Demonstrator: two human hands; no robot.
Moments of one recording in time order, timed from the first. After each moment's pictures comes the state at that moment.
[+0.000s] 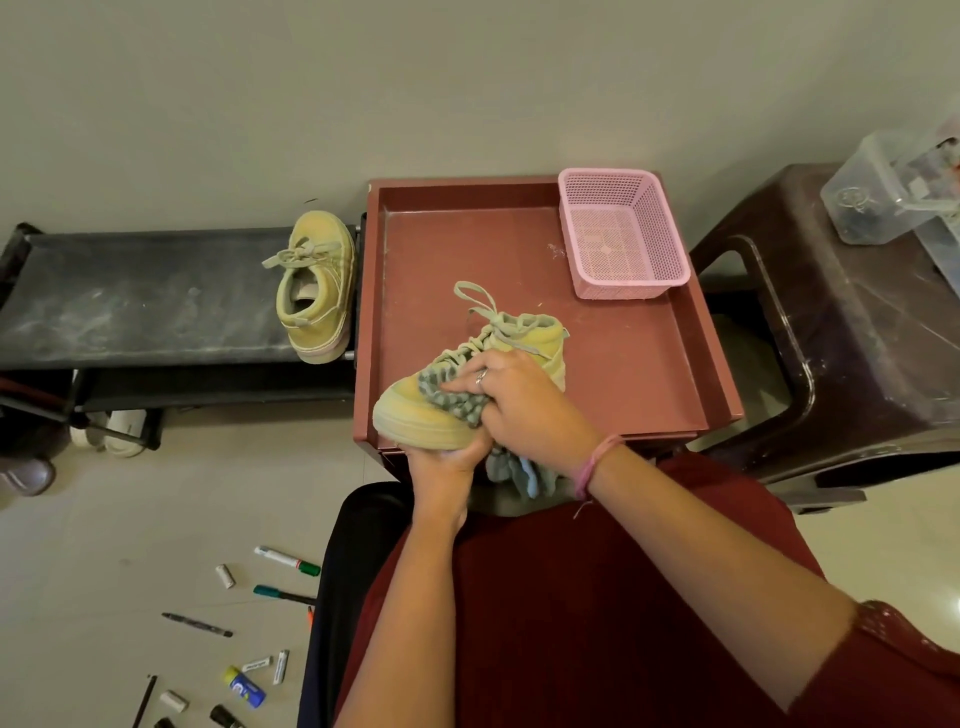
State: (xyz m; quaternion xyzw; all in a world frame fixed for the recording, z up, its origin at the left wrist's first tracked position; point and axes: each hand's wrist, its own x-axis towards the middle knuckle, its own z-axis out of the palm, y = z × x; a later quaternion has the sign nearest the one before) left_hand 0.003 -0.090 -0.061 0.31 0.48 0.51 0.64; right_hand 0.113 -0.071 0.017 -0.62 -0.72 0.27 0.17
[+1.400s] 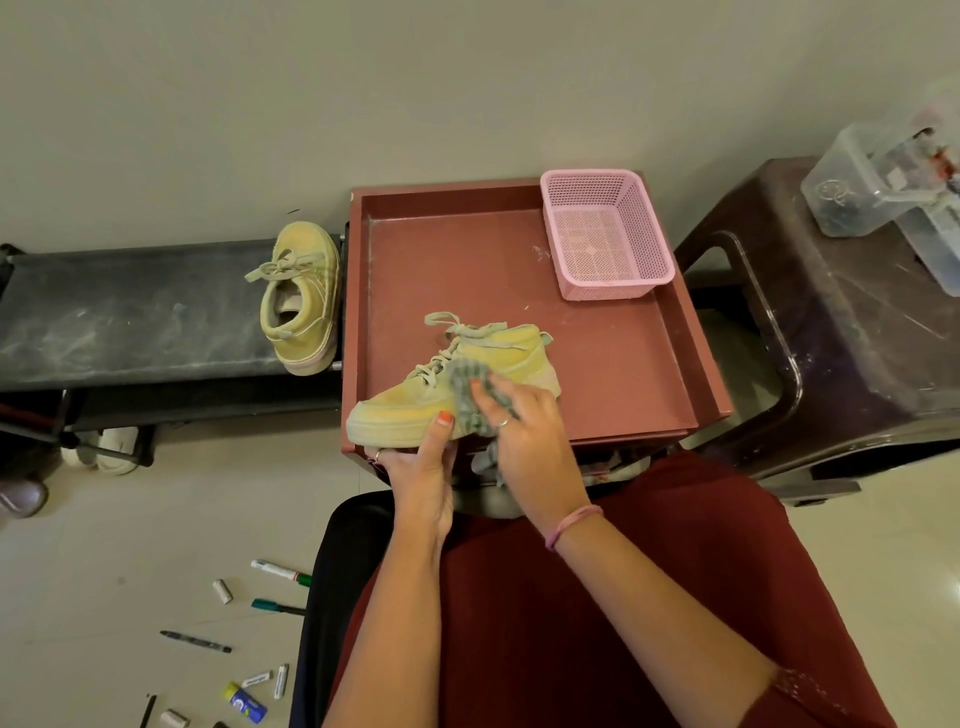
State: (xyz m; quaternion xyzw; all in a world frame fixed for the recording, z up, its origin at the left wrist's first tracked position) left_hand 0.008 -0.084 -0.050 0.18 0.48 0.53 0.68; right_hand 0.116 -0.110 -0.055 -0.69 -0.66 0.06 0.29
